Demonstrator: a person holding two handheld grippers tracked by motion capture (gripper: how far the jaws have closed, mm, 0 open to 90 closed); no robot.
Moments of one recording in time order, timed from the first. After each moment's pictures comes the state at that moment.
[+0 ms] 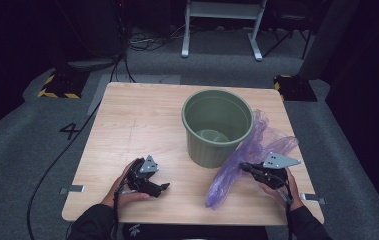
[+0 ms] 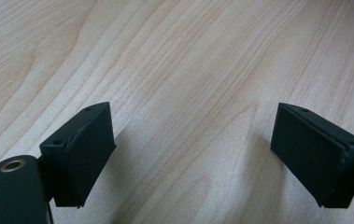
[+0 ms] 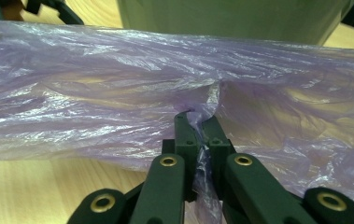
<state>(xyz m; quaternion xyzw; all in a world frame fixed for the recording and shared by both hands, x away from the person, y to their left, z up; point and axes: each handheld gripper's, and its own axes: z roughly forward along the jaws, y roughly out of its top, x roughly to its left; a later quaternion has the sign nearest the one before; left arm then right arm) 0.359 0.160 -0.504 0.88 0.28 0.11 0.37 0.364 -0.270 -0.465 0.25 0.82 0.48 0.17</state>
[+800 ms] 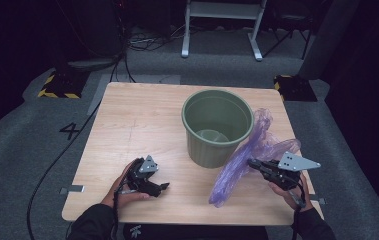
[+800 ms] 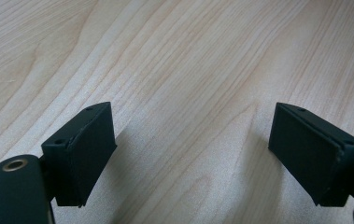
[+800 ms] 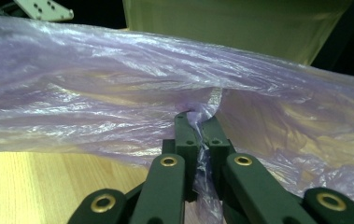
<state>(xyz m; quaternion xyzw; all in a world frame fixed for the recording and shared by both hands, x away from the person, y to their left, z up) 0.360 0.161 -0.504 0.88 0.28 0.11 0.37 0.345 -0.286 -0.430 0.23 0.79 0.53 0.20</state>
